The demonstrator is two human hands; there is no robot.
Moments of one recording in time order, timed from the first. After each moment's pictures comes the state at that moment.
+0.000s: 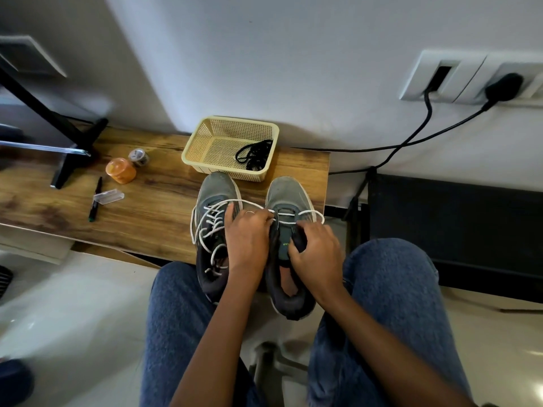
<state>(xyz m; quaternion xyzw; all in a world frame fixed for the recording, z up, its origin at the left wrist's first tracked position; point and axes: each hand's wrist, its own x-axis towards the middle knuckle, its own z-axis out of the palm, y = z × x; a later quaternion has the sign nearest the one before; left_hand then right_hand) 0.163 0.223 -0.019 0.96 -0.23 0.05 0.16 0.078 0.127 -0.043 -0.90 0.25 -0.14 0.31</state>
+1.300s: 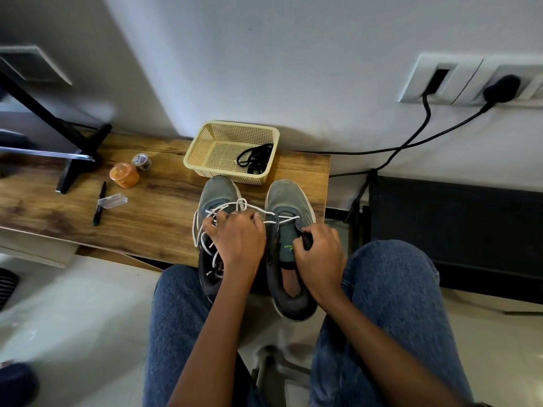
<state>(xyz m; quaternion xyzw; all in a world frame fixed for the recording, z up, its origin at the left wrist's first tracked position) 0.171 0.226 -0.011 0.99 -0.09 0.02 0.09 0.080 0.130 -0.046 -0.86 0.32 -0.17 0.35</state>
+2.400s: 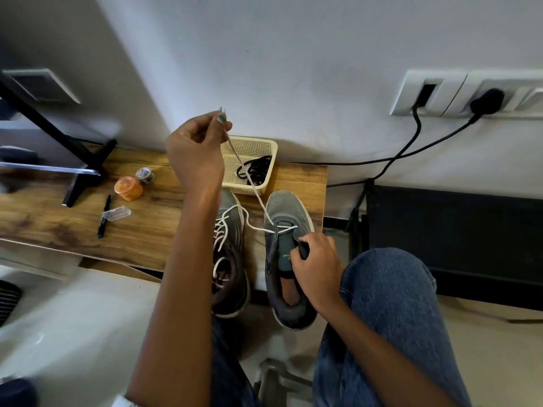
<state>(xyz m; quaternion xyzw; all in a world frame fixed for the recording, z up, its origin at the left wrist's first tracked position) 0.226 0.211 0.132 0.71 -0.04 0.07 0.70 0.081 0.128 -0.053 -0.88 0.30 -0.19 0.32</state>
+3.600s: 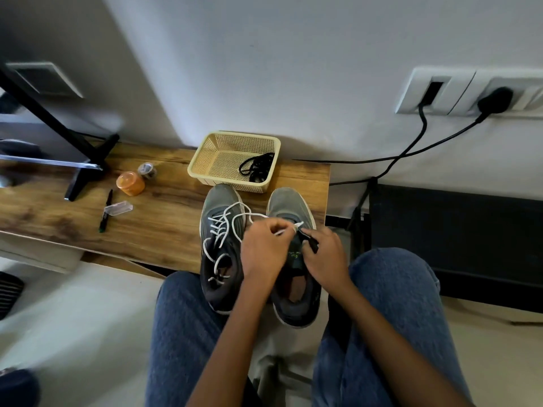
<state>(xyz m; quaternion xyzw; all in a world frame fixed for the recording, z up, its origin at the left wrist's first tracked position) 0.139 0.205 0.025 0.90 -0.07 -0.13 0.41 0.088 0.103 -0.049 -0.87 0.27 -0.08 0.41</state>
